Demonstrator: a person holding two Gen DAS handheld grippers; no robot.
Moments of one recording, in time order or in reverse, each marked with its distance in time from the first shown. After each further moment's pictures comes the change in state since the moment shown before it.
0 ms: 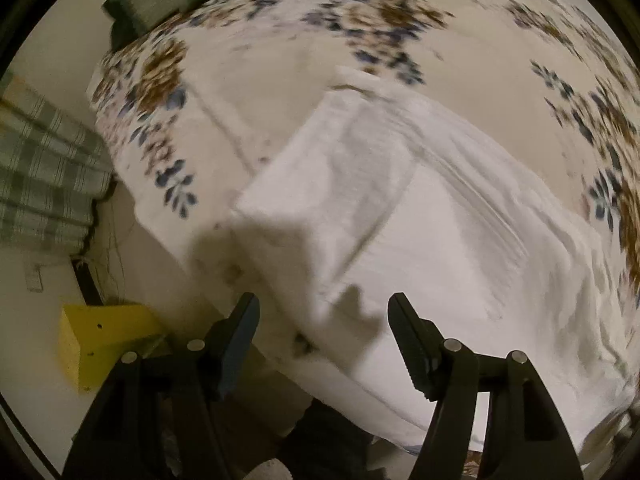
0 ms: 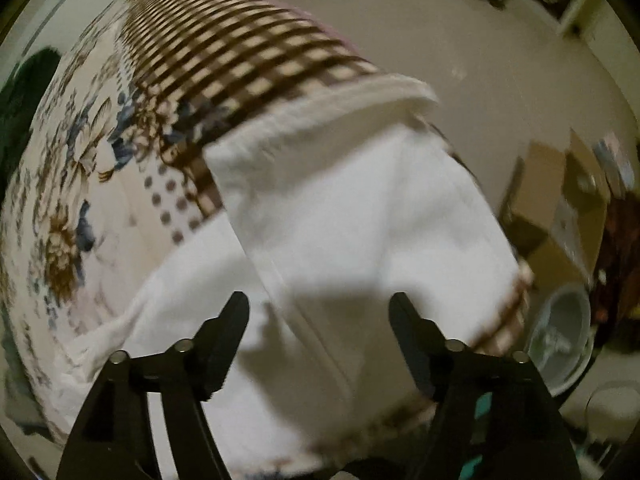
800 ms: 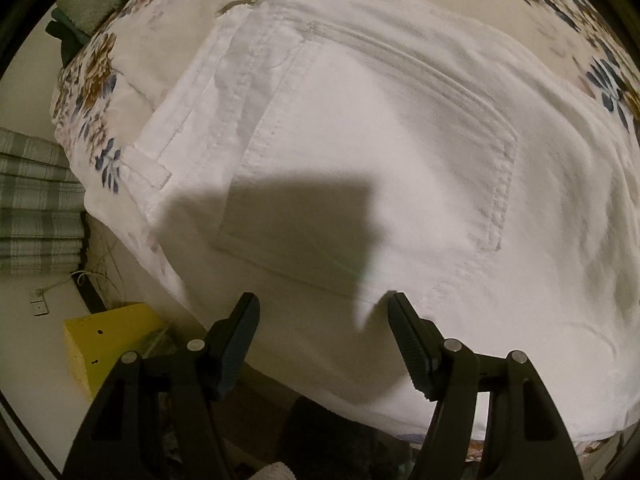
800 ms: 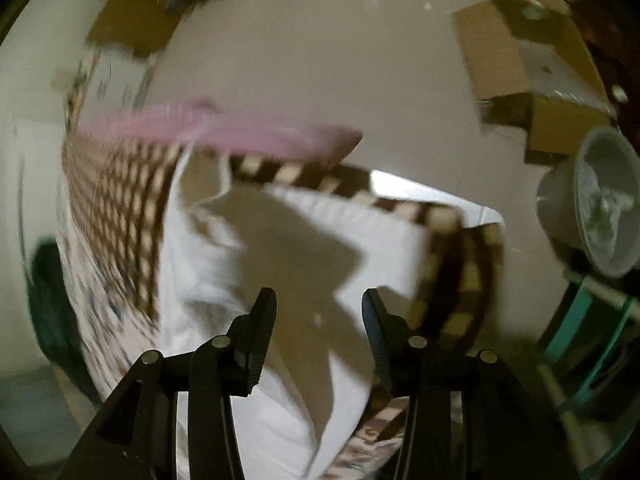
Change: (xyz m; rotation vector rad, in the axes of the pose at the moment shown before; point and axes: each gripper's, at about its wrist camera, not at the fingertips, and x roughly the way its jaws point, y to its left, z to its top) left arm 0.053 -0.043 -0.029 0.137 0.129 0.022; right arm 0.005 -0.176 -0.036 0.701 -0.042 0.287
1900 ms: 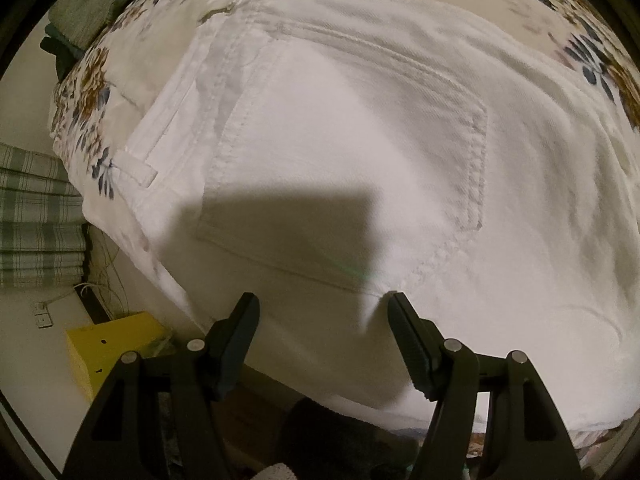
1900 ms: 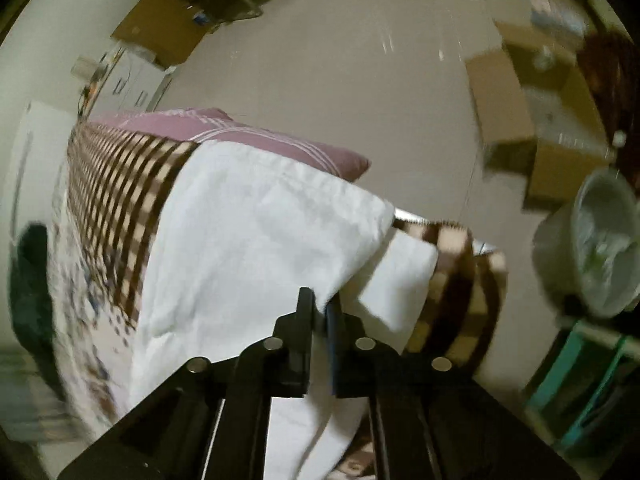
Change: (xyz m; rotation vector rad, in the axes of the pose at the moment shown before) left arm -0.005 -0.017 -0.013 0.055 -0.024 0.011; right arm 0.022 0.028 -0.034 -0.209 -0.132 -0.094
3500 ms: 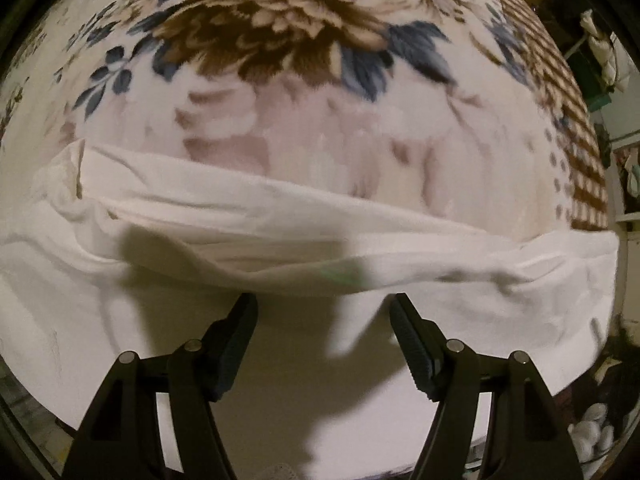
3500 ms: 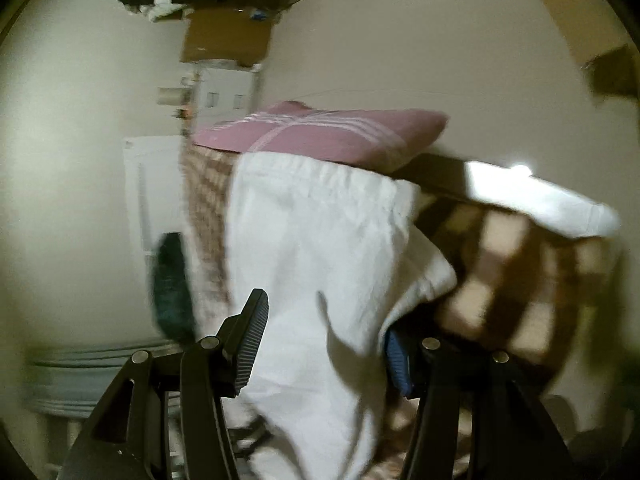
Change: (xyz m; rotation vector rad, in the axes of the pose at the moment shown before) left arm -0.051 -0.292 -0.052 0.483 -0.044 -0.291; right arm 0.044 -0.097 0.019 0.219 0.167 0.700
